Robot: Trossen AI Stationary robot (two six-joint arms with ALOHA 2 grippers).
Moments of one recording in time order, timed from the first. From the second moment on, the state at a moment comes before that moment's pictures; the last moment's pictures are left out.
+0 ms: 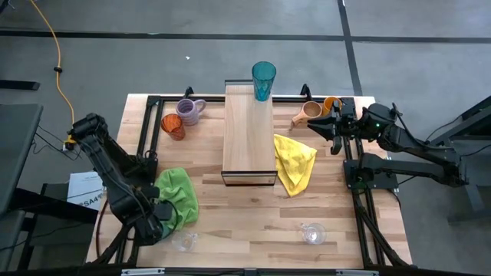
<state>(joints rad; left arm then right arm) -0.86 1.37 1.05 -1.19 0.09 -1.05 -0.37 0.58 0.67 -0.09 -0.23 0.18</state>
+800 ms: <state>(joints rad) -0.75 1.14 1.38 -1.42 -0.25 -1.17 -0.37 0.58 0.67 -0.09 -0.23 0.18</state>
